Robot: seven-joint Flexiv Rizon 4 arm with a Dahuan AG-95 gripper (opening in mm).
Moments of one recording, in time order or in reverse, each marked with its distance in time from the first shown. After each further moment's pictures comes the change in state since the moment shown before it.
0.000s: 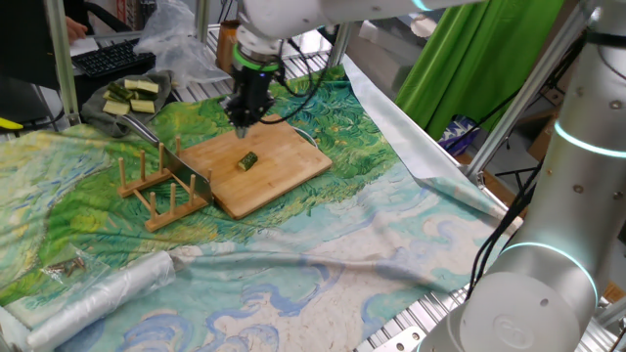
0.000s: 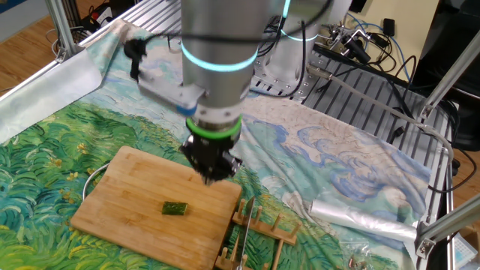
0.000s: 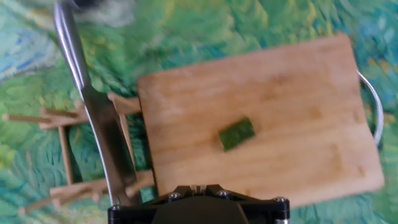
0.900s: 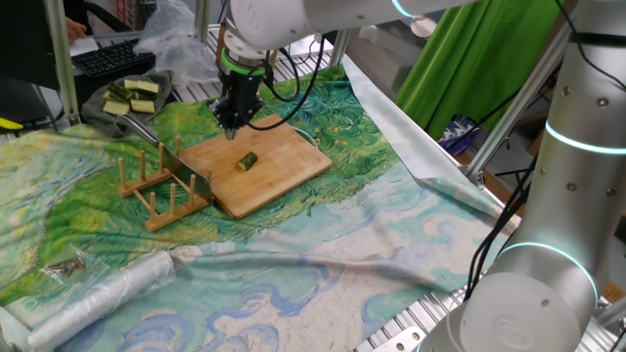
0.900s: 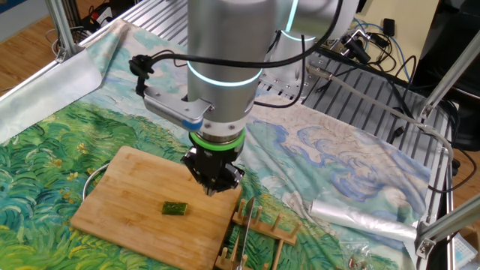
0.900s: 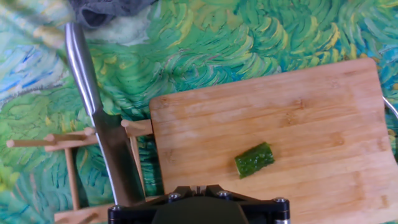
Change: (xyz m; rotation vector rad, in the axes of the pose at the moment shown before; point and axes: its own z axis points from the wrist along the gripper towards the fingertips) arm -0.003 0.007 0.002 -0.009 -0.009 -0.041
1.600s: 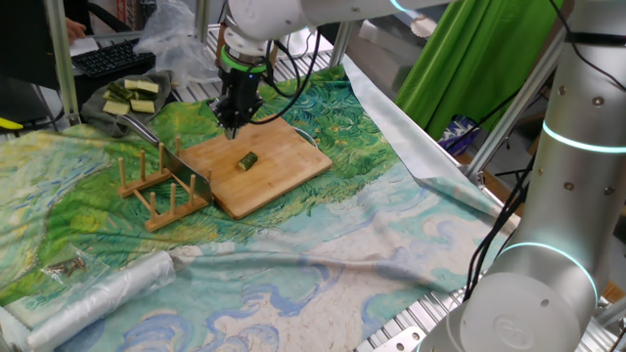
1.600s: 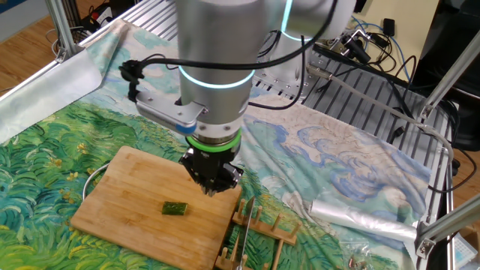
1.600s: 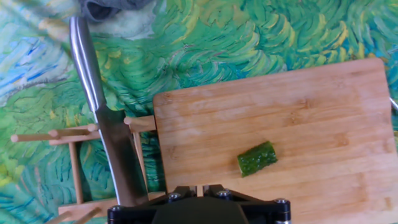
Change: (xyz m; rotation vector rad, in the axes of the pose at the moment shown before) arm -0.004 0.000 0.001 -0.031 0.026 -0.008
